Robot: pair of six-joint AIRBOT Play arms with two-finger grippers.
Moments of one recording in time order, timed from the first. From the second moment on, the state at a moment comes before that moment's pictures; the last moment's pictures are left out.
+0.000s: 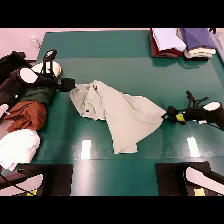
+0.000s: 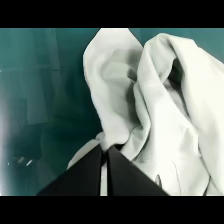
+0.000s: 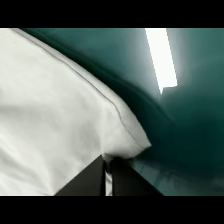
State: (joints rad) left arm -0.14 -1.25 1.13 1.12 -0.82 -1.43; right arm -0.26 -1.18 0.61 -0.87 0.93 1.32
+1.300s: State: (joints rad) left arm -0.14 -0.85 1.97 1.34 -0.97 -1.43; right arm -0.51 -0.86 1.95 -0.86 1.38 1.34
